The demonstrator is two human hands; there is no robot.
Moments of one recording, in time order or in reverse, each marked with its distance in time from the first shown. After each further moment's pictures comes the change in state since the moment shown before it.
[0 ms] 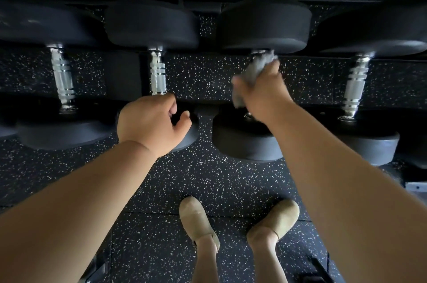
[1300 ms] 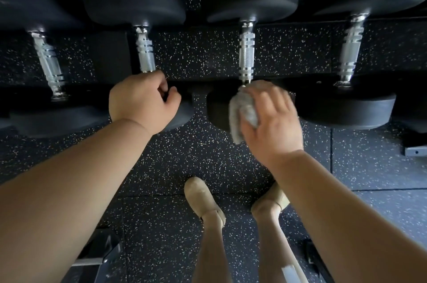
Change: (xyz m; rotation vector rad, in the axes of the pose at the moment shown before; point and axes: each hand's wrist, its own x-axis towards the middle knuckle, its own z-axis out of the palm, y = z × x) left_hand 0.001 0.004 -0.002 0.013 -0.007 -0.050; right_hand -0.098 0.090 0.040 -0.237 0.368 -0.557
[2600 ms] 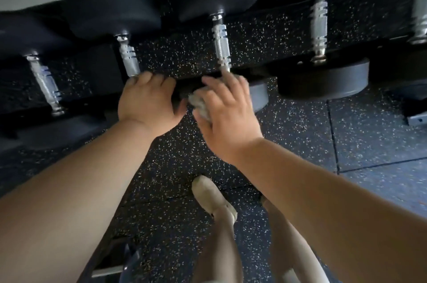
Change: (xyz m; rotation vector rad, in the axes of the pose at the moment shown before) left_hand -0.006 0.031 -0.005 0.399 -0.218 0.284; right_hand -0.017 -0.051 -0.002 0.013 -0.051 -0.024
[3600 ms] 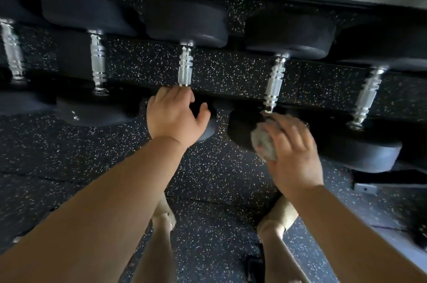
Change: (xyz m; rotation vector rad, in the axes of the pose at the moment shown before) left_hand 0.047 0.180 -0.026 -0.417 0.296 -0.443; right_hand -0.031 0.243 -0.111 -0.134 -0.092 -0.115
